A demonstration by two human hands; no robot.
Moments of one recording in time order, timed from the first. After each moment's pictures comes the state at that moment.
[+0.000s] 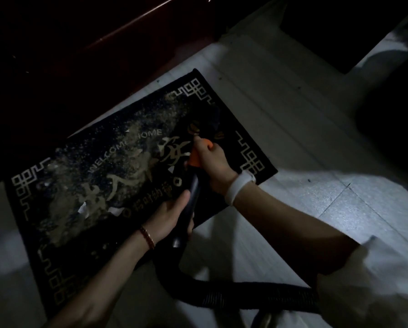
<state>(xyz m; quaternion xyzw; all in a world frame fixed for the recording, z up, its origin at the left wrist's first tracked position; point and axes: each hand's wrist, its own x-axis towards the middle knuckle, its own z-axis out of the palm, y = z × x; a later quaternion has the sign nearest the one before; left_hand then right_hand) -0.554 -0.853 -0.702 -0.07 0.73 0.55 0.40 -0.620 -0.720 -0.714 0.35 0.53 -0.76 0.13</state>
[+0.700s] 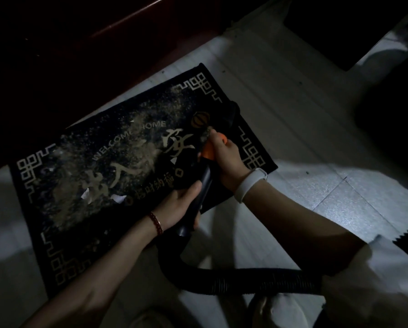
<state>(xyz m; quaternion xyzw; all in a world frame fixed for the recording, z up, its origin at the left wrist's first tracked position) -0.543 -0.854 -0.712 -0.02 0.73 0.53 0.42 -0.591 -0.711 -0.701 0.34 0.46 -0.81 0.08</state>
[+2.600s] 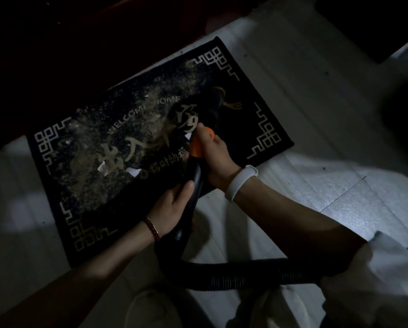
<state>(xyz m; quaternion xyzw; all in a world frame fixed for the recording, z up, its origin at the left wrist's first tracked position) -0.509 -0.880 -0.705 -0.03 0.83 0.49 0.27 -0.578 -0.757 -0.702 0.28 0.46 -0.83 0.17</state>
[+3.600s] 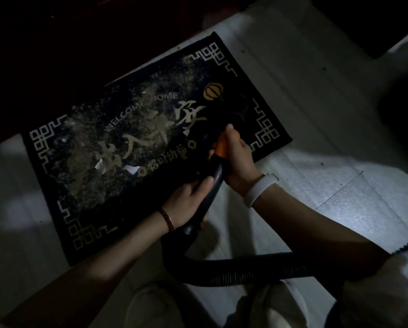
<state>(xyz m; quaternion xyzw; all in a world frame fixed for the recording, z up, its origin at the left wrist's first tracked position) -0.513 -0.852 -0.692 -0.01 0.78 0.50 0.37 -0.564 -0.724 -0.713 0.34 0.40 -0.84 0.09</state>
